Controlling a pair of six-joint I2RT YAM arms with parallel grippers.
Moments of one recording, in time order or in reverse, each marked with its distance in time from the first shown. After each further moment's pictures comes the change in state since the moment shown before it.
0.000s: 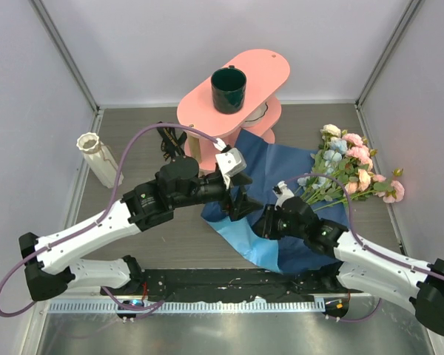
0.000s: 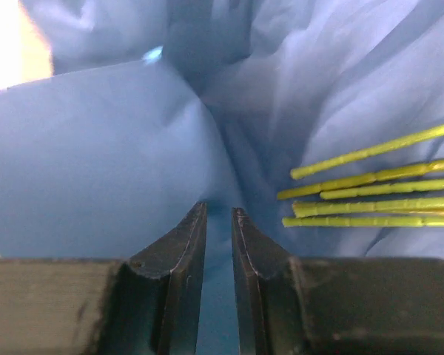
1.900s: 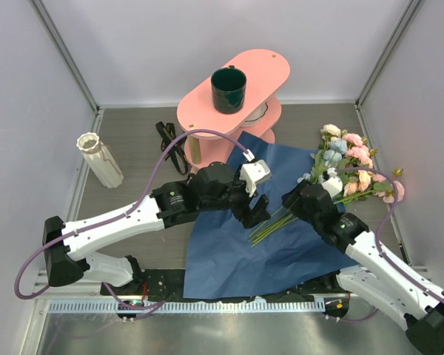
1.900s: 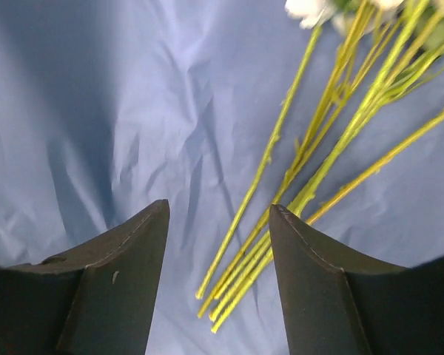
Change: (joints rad) left arm -0.069 0.179 0.055 -0.129 -0.113 -0.019; right arm -0.197 -0.153 0.104 -0.328 0.485 0.168
